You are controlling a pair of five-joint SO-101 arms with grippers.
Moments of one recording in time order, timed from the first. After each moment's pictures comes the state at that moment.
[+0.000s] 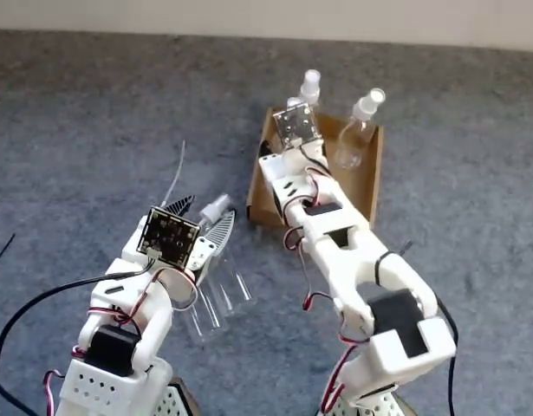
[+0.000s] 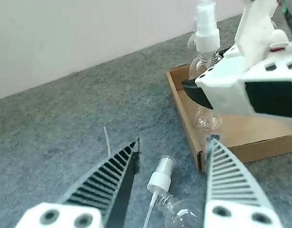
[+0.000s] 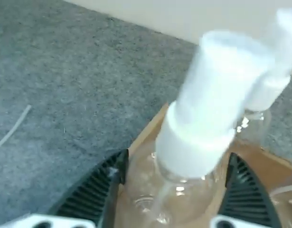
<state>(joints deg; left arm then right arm) 11.7 -92.1 81.5 38.3 -5.1 -21.0 1.9 39.6 -10.2 8.8</state>
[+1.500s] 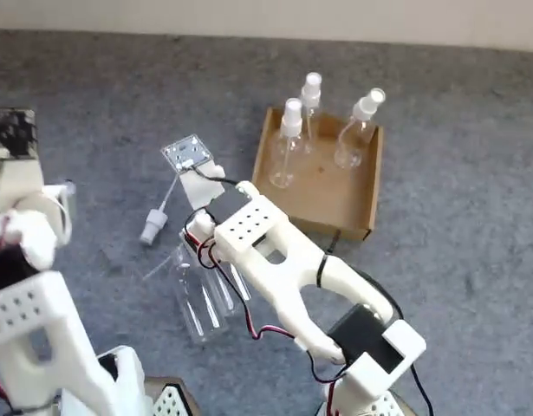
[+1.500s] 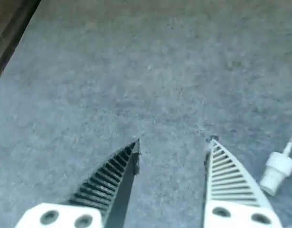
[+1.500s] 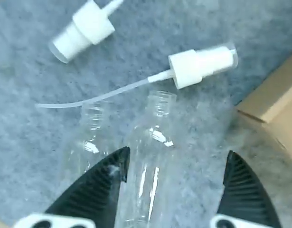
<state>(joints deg) -34.1 -45.8 34.2 62.3 -14.7 -46.9 4.5 11.5 63.0 -7.8</state>
